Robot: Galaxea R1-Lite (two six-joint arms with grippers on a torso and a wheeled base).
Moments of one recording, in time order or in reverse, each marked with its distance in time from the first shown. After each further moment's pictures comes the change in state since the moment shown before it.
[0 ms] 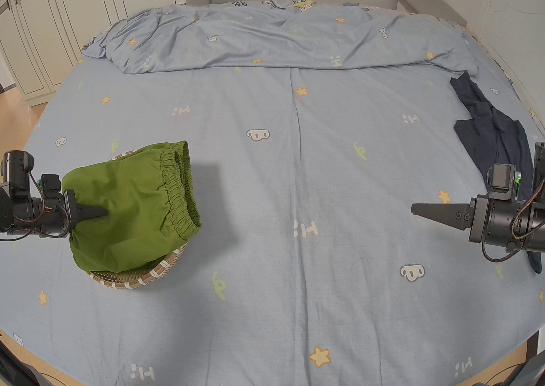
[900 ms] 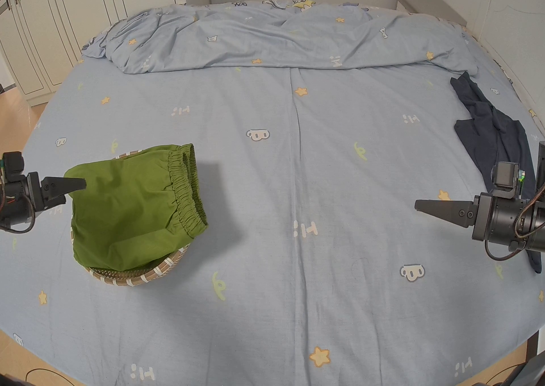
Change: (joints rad) left arm 0.043 -0.324 0.014 0.117 0.053 0.047; right arm 0.000 -0.019 0.002 -0.002 -0.025 -0.003
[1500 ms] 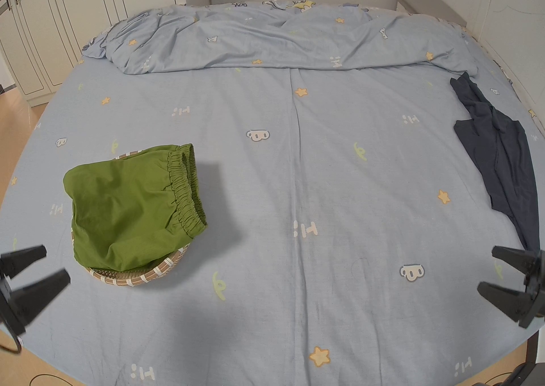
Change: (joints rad) left arm -0.125 -0.651 0.312 0.069 0.011 0.077; right arm -0.049 -0.525 0.337 0.064 -0.026 -0.244
